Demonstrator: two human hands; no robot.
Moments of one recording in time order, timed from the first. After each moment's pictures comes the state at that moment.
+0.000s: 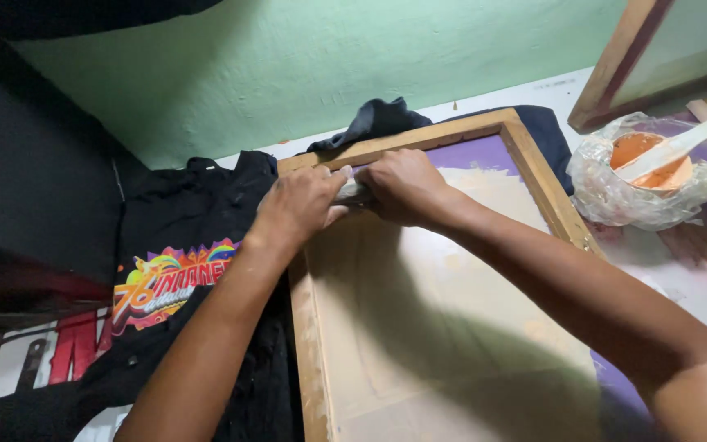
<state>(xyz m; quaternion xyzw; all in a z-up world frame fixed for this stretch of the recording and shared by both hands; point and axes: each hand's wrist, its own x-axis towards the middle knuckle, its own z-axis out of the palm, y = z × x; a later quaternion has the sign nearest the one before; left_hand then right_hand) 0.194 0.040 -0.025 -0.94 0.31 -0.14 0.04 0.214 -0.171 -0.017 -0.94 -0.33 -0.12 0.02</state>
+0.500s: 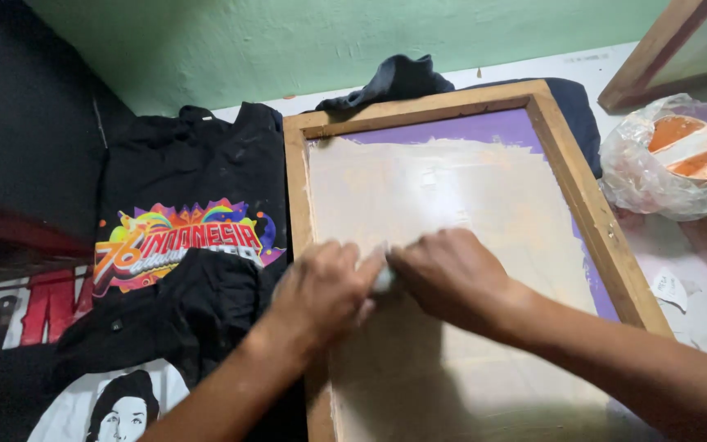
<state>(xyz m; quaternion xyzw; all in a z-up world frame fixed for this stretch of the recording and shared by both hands) 0.044 0.030 -0.045 -0.93 0.36 -0.11 -0.03 0.073 -0.180 -0.032 -0.92 -0.39 0.00 -0.09</state>
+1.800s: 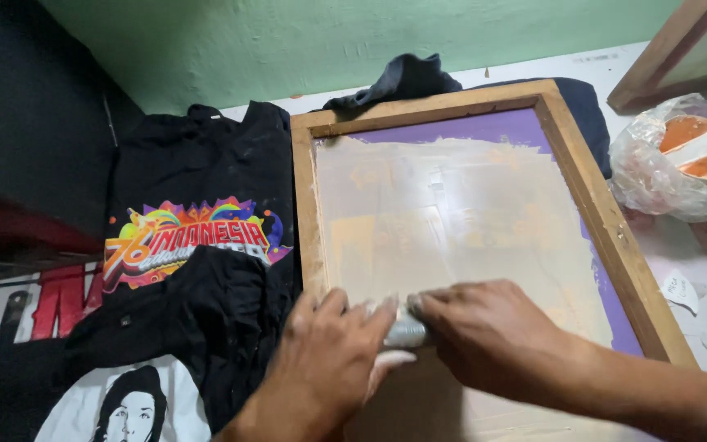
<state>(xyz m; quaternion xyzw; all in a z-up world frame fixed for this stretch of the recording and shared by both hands) -0.028 0.023 -0.015 -0.95 0.30 -0.06 -0.06 0.012 -0.203 -0.012 -0.92 -0.38 0.10 0.08</state>
